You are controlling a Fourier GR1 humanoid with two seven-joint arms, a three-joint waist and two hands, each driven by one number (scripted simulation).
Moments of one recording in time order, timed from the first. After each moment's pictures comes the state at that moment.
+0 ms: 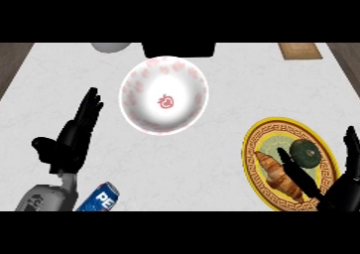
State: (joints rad) left arm -0.13 0.25 -0.18 -1.54 0.15 0.22 0.03; right arm 0.16 -0.21 0.12 -1.63 0.18 -0.94 -0.31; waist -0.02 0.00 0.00
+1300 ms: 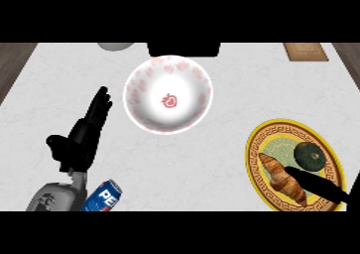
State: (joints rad) left arm -0.15 0.18 -0.18 -1.55 0.07 0.20 0.07; right arm 0.19 -0.24 0.06 -1.92 0.68 -0.47 0.77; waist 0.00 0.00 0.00
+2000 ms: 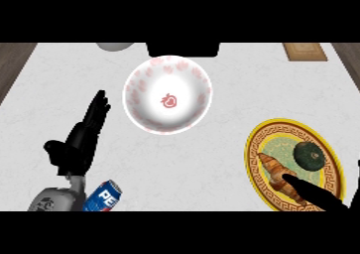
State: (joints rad) left arm -0.11 0.15 -0.13 -1.55 0.03 0.14 0.05; right arm 0.27 -0.15 0.01 -1.92 0.53 -0.49 0.49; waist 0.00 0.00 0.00
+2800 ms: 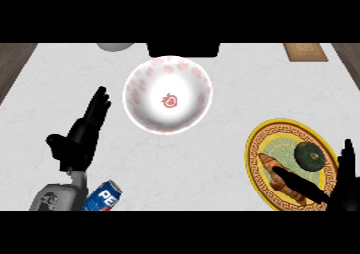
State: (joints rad) left arm -0.14 0.10 -0.08 -1.53 -0.01 0.10 0.06; right arm 0.21 -0.06 -0.06 -1.71 0.40 -0.52 0.27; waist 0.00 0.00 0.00
